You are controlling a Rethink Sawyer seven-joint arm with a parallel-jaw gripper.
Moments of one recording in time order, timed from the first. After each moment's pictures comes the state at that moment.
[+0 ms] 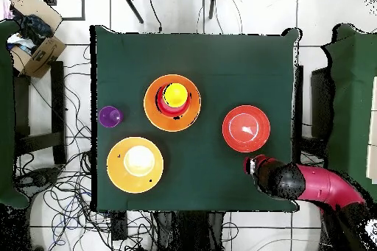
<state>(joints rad) -1.01 -0.69 0.39 1.92 -0.66 0.50 1.64</state>
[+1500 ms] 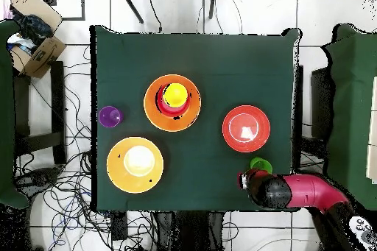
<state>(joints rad) -1.02 -0.59 0.37 1.95 -0.86 0.49 1.64</state>
